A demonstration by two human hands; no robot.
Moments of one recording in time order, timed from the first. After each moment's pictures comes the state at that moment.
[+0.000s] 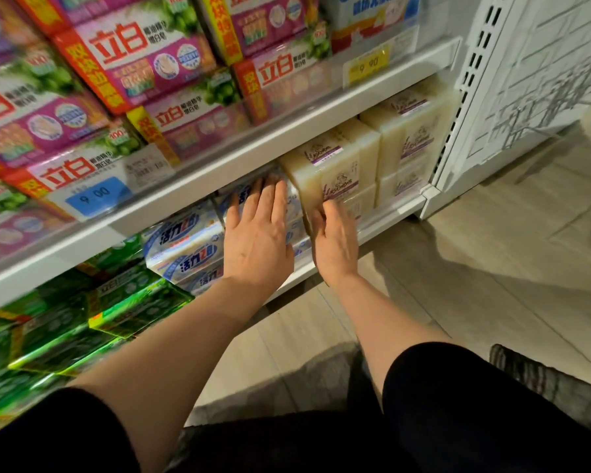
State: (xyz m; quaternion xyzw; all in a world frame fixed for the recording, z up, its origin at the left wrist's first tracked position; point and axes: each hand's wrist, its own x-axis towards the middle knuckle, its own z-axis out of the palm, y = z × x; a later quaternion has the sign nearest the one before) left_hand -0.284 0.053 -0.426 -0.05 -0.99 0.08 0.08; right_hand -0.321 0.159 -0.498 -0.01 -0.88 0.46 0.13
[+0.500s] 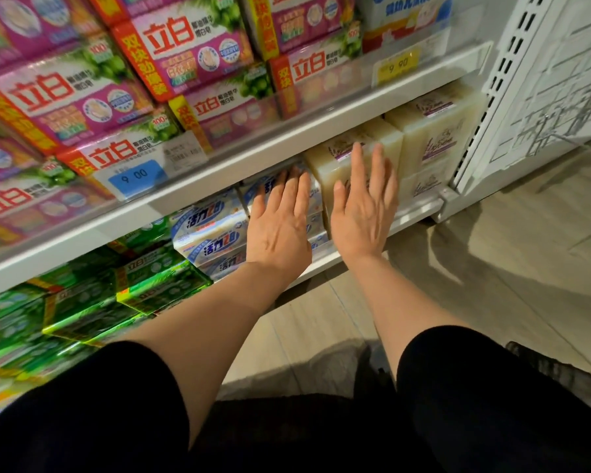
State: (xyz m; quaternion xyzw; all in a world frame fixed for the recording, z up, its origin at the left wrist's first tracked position) left_hand -0.284 0.053 -0.426 -0.05 -0.99 0.09 0.05; right_hand -0.335 0.164 -0.472 -0.01 -0.92 0.29 0.26
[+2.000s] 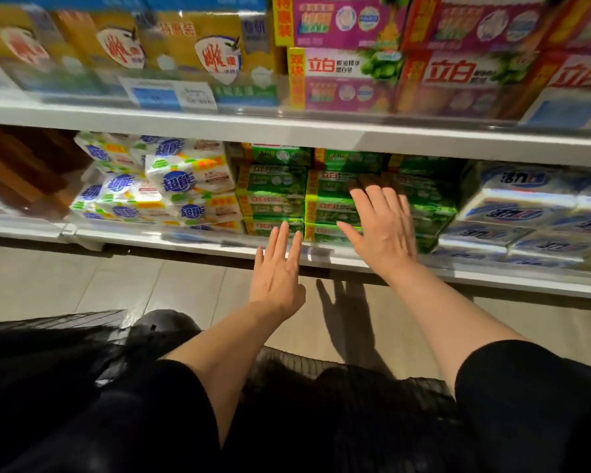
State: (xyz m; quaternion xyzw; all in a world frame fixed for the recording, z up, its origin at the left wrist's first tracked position) left_hand -0.036 -0.215 -0.517 0.29 -0.95 -0.10 -0.10; right_hand -0.187 -0.108 -0.480 0.45 -0.87 0.13 0.18
